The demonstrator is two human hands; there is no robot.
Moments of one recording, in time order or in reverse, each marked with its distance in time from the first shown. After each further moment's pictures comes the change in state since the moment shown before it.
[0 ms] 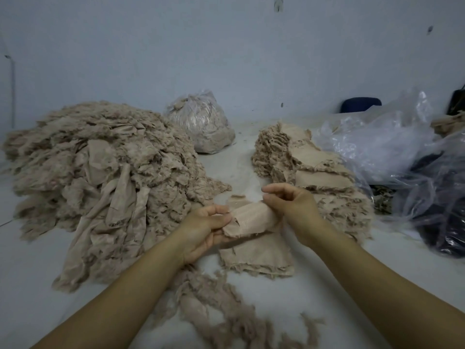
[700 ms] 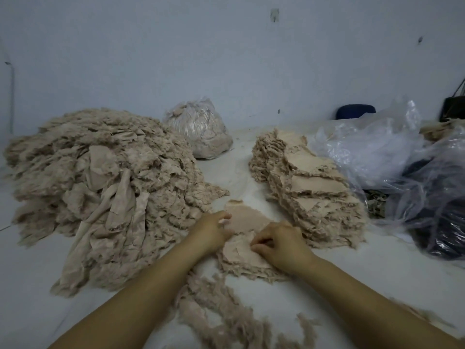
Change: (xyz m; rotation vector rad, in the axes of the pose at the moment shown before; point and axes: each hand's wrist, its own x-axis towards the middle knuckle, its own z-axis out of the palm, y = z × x) left_hand 0.040 -0.021 -0.012 1.276 0.187 0.228; right_hand -0.028 0.032 -0.002 -1.158 -0.251 -0.228
